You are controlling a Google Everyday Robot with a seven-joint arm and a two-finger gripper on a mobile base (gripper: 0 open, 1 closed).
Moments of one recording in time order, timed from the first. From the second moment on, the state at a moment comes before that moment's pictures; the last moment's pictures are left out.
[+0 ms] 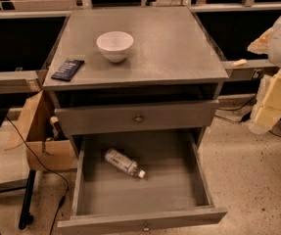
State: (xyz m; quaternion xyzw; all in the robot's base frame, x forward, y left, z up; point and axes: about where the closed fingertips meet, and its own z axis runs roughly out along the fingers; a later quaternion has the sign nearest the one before) arm 0.438 -0.216 0.979 -0.60 0.78 -0.04 0.16
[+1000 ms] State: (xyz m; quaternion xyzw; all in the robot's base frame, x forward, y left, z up) arm 0.459 -0.175 0.906 -0.57 0.81 0.01 0.16
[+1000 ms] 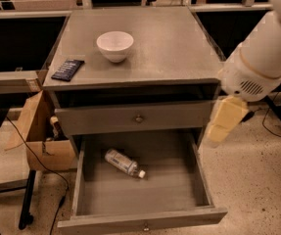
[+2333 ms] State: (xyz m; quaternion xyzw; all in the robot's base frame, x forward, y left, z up) arm 0.530 0.027 0.655 -0.42 0.88 0.13 0.16
